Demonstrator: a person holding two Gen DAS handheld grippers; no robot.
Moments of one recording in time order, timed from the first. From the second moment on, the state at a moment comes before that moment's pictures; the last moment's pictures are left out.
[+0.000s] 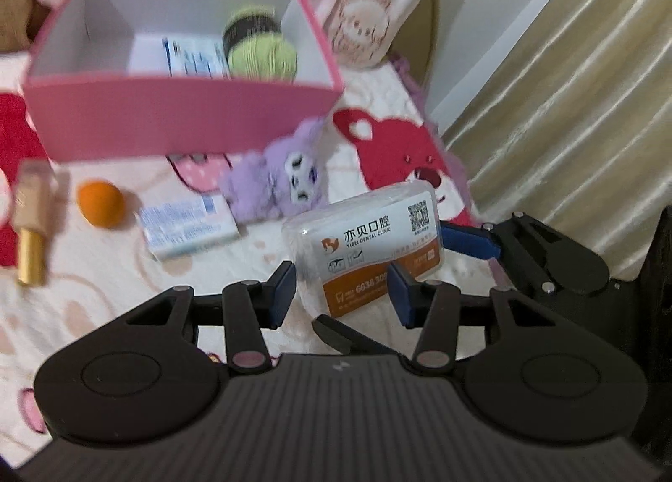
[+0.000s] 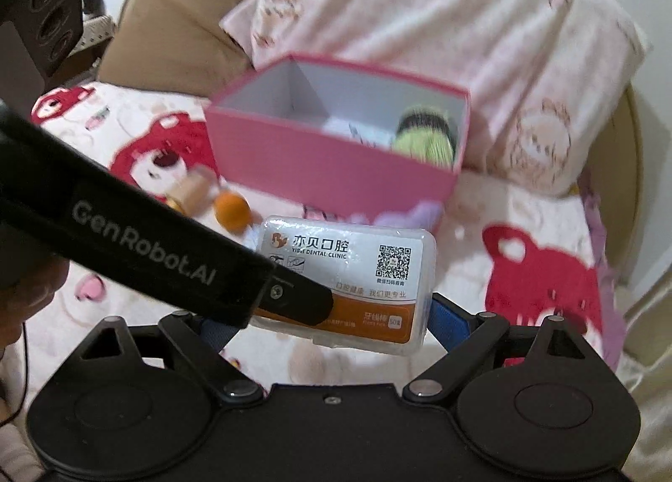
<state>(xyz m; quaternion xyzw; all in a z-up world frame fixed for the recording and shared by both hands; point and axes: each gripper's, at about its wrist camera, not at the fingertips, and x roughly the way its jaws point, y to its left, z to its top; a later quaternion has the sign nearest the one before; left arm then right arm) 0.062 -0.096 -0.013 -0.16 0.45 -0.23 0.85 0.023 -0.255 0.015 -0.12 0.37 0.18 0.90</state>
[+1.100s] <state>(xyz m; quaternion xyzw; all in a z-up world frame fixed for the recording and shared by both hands) 0.261 0.014 0.000 -0.16 0.48 -0.05 0.86 0.254 -0.169 0.013 0.07 0.44 0.24 0.86</state>
